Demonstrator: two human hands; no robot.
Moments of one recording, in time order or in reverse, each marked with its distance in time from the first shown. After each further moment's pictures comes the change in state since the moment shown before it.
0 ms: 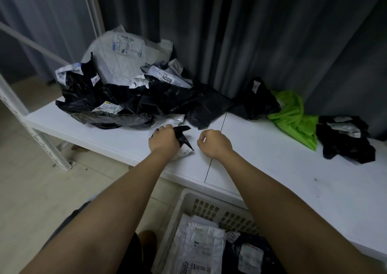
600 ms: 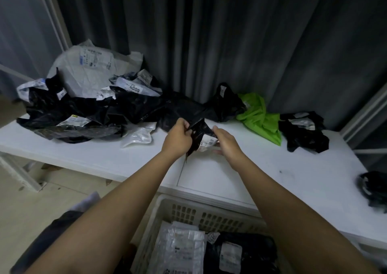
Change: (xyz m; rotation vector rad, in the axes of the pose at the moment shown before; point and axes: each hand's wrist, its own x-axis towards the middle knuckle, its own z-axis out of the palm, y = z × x) left_hand -0.025 0.107 -0.001 -0.694 -0.037 0.214; right_hand -0.048 0.084 -0.058 0.956 0.135 0.181
